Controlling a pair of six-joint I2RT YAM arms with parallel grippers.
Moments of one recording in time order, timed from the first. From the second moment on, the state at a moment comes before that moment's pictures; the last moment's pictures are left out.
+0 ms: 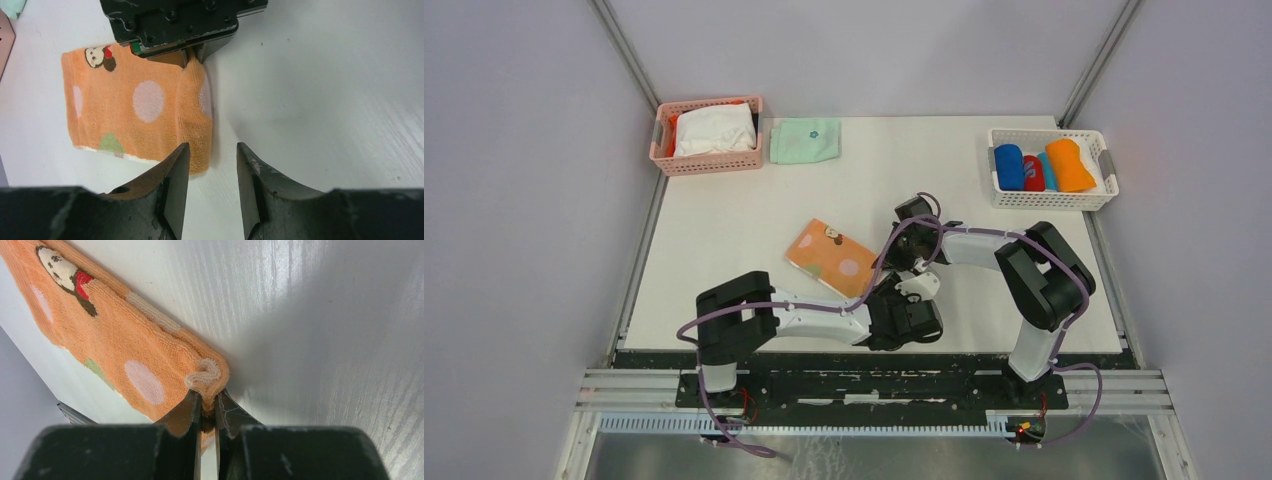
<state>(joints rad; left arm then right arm) -1.34 1.86 1.15 -0.45 -0.88 -0.37 0.59 1.80 0.95 -0.12 -0.18 0.96</state>
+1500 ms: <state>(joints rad) -1.28 1.99 1.12 -0.41 -0.97 -0.36 0.56 1.80 0.95 -0.15 -0.23 0.93</state>
